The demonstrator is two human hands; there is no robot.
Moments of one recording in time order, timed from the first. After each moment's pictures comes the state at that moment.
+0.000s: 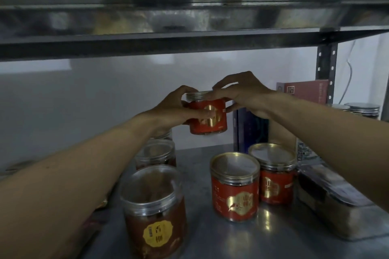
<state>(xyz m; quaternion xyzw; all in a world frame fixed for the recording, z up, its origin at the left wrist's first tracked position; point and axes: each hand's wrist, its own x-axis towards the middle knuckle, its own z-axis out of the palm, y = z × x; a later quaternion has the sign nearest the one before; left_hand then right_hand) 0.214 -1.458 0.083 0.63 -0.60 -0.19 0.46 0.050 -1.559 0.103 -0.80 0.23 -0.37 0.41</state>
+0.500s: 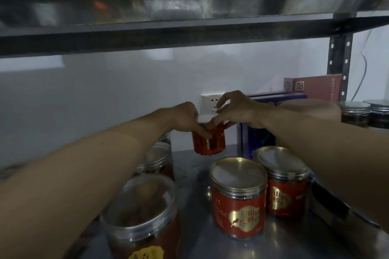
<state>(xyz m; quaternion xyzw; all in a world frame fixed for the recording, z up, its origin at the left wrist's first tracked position) 0.235 -1.526 0.073 0.78 -0.60 -0.09 0.17 0.084 -1.613 0.068 -0.84 0.29 -0.25 0.38</state>
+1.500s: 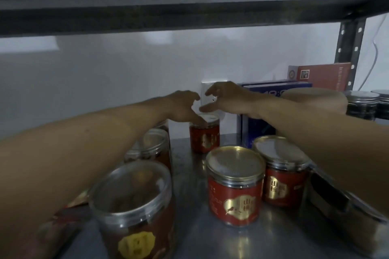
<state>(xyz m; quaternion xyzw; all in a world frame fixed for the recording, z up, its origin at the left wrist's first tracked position) 0.231 -1.517 0.073 0.77 -0.63 0.00 0.07 0.094 -1.609 0.065 -0.89 0.26 -0.23 0.28</state>
